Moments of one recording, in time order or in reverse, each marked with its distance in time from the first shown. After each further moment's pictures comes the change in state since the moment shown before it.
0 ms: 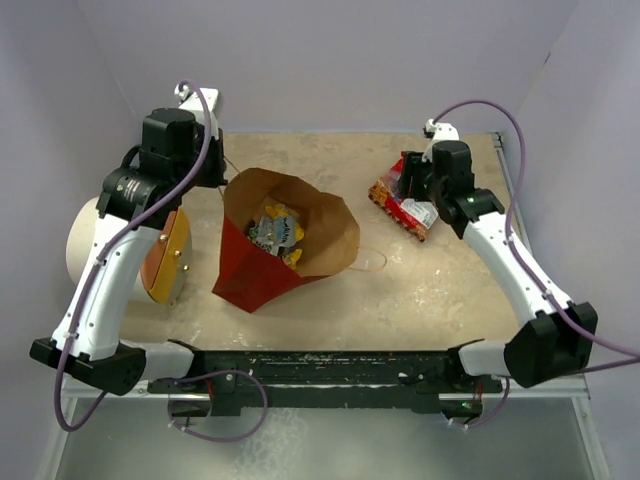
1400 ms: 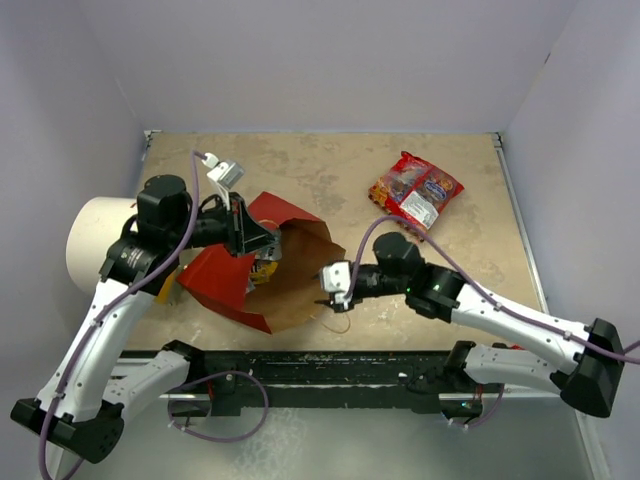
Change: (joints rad) left arm -0.001 -0.354 -0.562 0.358 0.867 -0.166; right arm 0.645 -0.339 -0.449 0.277 -0.676 -0.770
